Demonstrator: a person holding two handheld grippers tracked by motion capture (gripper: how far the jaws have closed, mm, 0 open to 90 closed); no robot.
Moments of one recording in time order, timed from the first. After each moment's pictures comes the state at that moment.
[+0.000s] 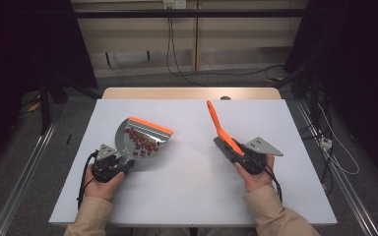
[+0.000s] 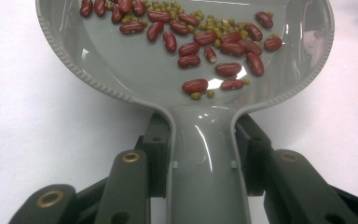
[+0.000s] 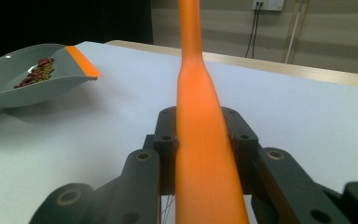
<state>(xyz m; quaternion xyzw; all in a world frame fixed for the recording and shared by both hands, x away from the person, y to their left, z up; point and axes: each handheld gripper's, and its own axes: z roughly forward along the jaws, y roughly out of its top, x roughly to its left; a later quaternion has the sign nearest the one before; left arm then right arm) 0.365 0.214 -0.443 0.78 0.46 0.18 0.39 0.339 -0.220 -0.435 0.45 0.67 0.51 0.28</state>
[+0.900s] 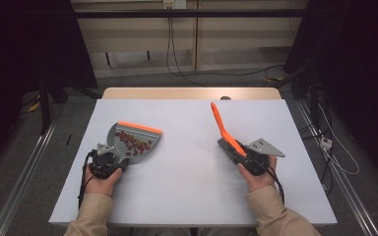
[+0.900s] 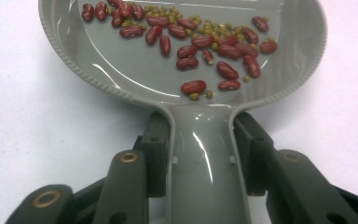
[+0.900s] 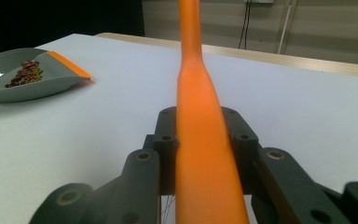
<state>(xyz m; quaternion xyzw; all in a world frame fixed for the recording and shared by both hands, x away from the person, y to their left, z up) 0.374 0.220 -0.448 0.76 0.52 0.19 0.34 0.338 -0.228 -0.441 0.47 0.67 0.50 0.29</state>
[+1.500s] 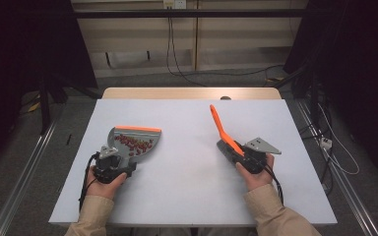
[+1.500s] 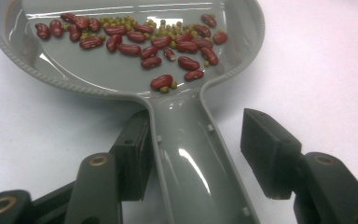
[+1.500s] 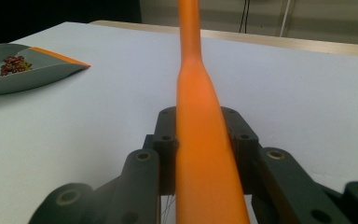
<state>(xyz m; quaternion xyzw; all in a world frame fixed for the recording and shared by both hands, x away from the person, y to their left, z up) 0.362 0.209 -0.445 0.77 0.50 0.16 0.37 0.349 -0.228 -0.451 0.48 0.68 0.48 0.27</state>
